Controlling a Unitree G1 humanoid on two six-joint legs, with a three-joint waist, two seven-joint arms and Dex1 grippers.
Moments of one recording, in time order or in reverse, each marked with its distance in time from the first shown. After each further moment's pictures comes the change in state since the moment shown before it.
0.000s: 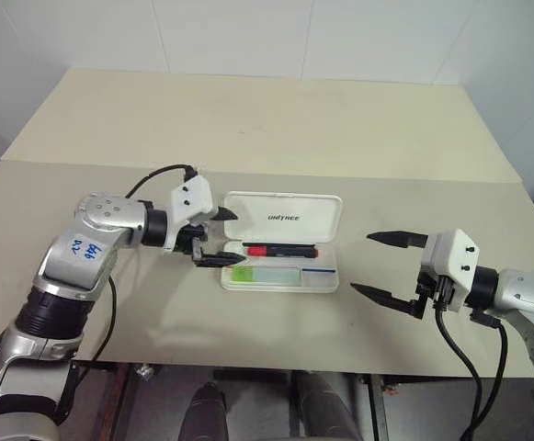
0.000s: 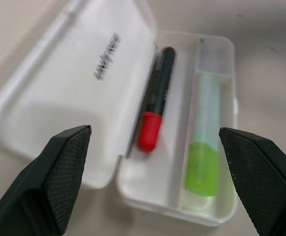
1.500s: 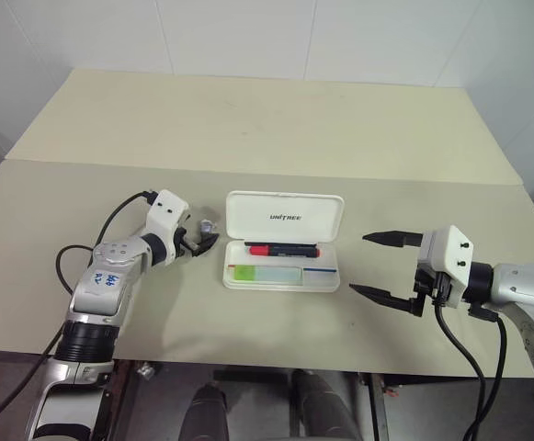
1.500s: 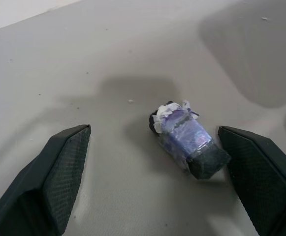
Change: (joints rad) left arm 0.172 -0.239 0.118 0.146 0.117 0.053 0.521; right arm -0.032 -0.002 0.026 0.055 -0.009 -0.004 0.057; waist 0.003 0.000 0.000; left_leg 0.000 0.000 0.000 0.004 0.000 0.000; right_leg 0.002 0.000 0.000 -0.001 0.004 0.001
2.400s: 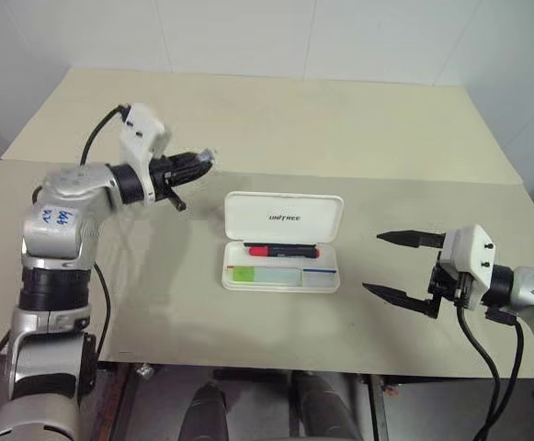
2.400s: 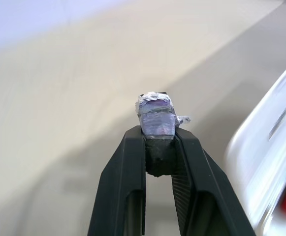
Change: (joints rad) left arm -0.328 0.119 0.073 0.037 -0.184 -0.020 -0.310; right arm 0.068 -0.005 -0.091 0.041 0.059 -0.057 0.058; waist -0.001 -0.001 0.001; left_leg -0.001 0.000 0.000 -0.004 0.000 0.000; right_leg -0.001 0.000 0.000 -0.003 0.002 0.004
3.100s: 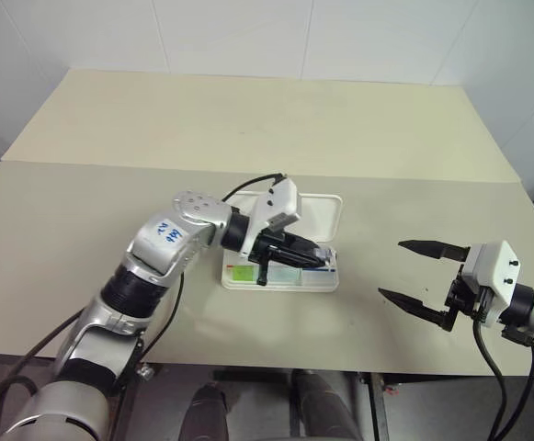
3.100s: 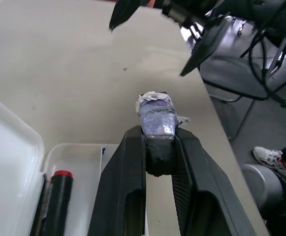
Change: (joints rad) left arm -0.047 -0.216 -0.463 -0.116 -0.056 0.103 -0.227; right arm 0.160 0.029 -0.101 -0.053 0.009 -0.034 -0.076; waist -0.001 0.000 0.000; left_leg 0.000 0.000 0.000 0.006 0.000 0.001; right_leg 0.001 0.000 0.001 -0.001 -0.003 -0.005
